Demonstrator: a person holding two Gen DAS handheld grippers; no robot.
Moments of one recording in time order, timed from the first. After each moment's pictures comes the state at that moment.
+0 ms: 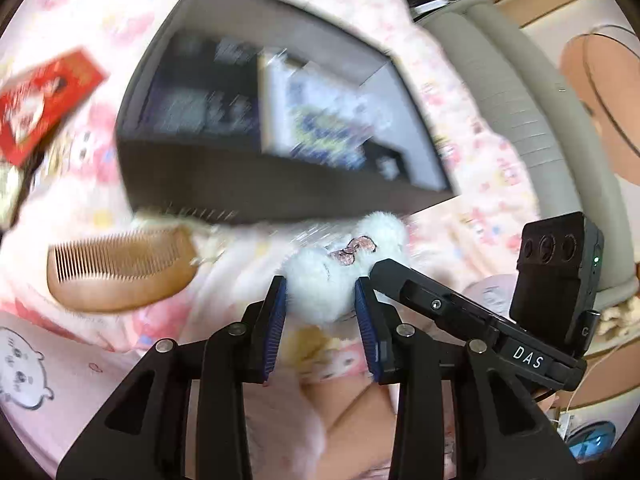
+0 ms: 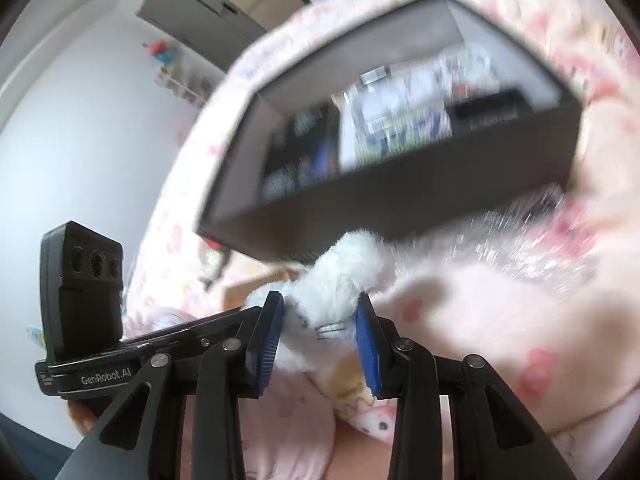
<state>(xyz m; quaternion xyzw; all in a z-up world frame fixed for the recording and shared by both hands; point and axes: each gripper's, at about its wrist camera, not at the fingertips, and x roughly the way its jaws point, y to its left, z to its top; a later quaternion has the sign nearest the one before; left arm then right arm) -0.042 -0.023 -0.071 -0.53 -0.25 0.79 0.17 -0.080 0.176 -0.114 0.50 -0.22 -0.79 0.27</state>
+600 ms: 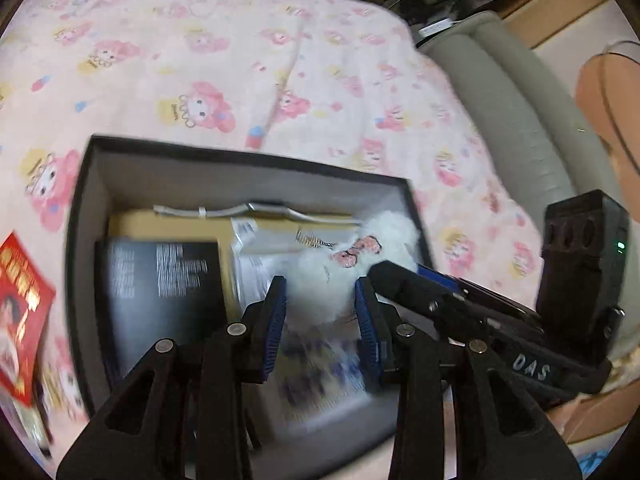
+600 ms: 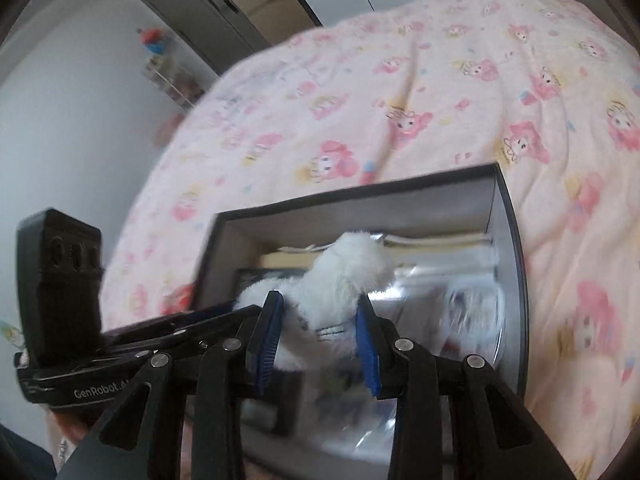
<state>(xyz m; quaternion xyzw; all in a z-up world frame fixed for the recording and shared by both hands) -0.269 -0.024 -0.070 -0.53 -0.24 0.80 0.15 -0.291 0.166 -0.070 0.52 -0.13 -0.81 0.25</state>
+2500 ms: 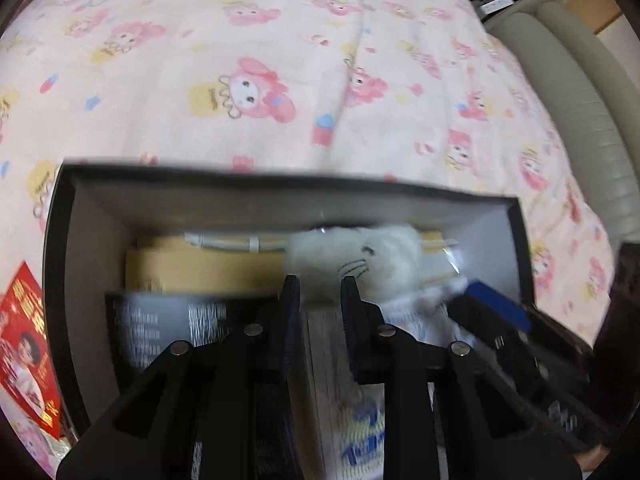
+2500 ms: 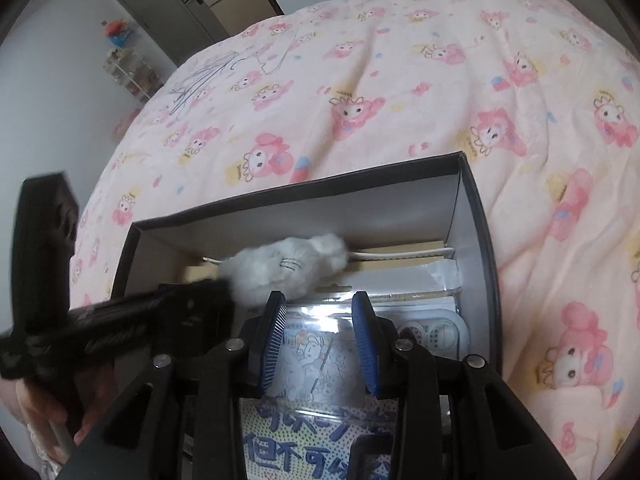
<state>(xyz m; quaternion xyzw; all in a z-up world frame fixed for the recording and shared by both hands) -0.315 -0.027 -0.113 -0.59 -0.17 0.79 0.06 -0.310 0.179 -0.109 0.53 -0.11 -0.82 0.19</state>
